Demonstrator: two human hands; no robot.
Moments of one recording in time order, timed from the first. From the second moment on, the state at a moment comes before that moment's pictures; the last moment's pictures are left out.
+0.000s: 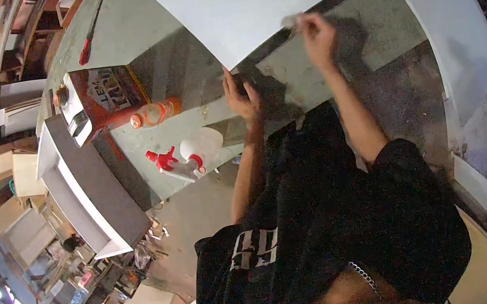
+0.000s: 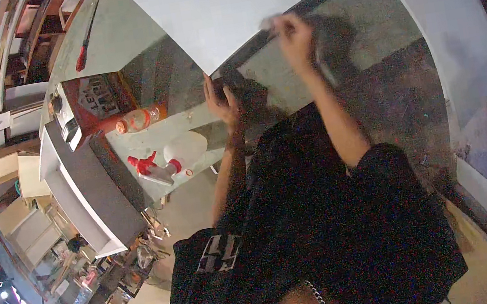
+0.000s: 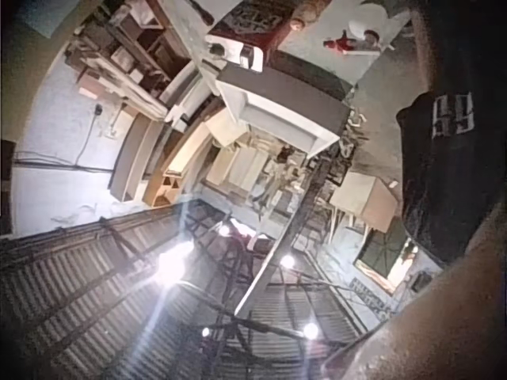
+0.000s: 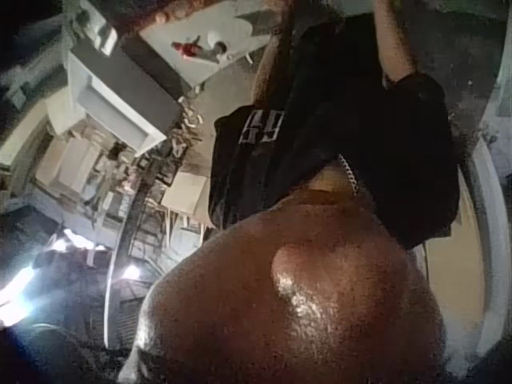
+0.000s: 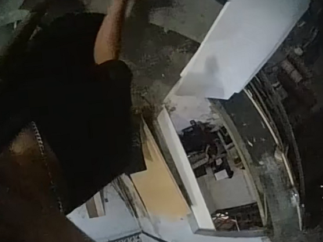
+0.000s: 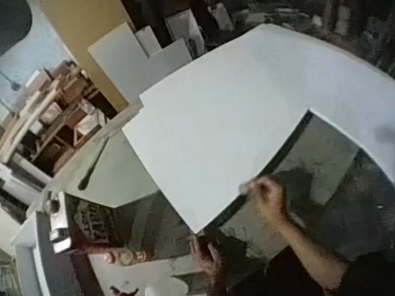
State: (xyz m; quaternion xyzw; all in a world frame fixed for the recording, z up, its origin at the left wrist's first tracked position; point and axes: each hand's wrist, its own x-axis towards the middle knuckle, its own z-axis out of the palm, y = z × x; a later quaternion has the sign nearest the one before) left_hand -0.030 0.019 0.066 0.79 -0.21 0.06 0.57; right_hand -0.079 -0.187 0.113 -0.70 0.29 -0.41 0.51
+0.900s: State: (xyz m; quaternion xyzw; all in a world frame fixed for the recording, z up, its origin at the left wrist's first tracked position) left_hand -0.027 0.021 0.058 0.79 -0.19 0.00 0.58; right_hand -0.087 -0.457 0.039 -0.56 0.47 -0.65 0.21
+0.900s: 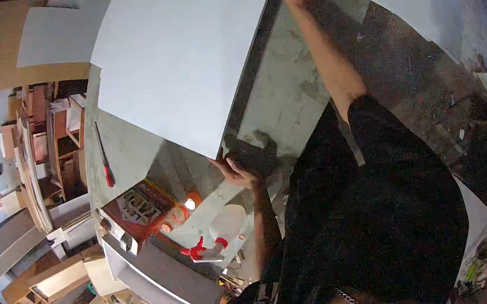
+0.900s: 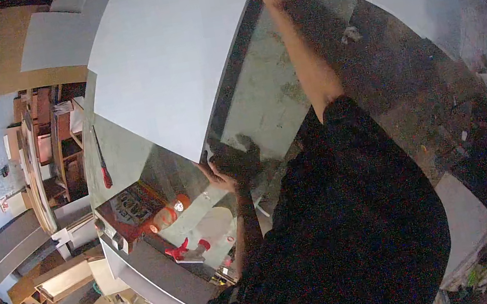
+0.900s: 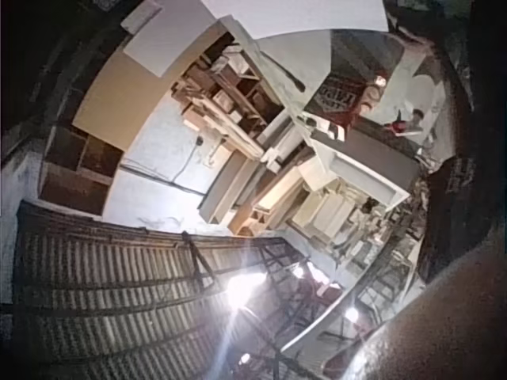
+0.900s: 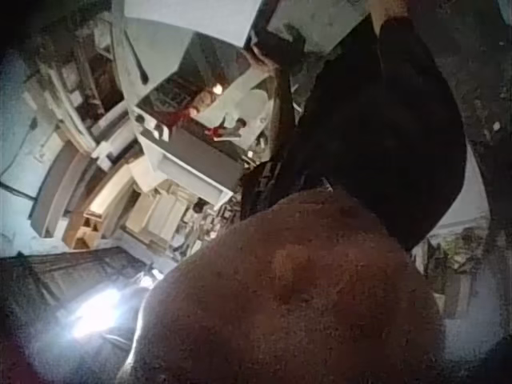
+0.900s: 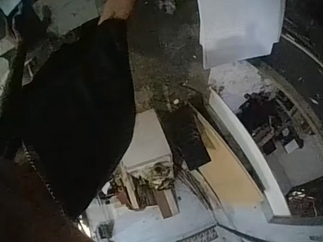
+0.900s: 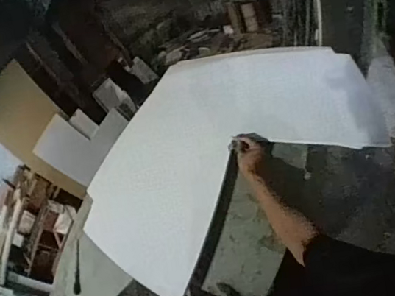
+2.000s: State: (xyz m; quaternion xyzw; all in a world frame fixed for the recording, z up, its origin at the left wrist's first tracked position) left_hand -0.041 0.040 0.082 0.80 -0.20 0.04 0.57; right_hand -0.046 -0.047 0.062 -0.67 0.20 -0.35 0.62
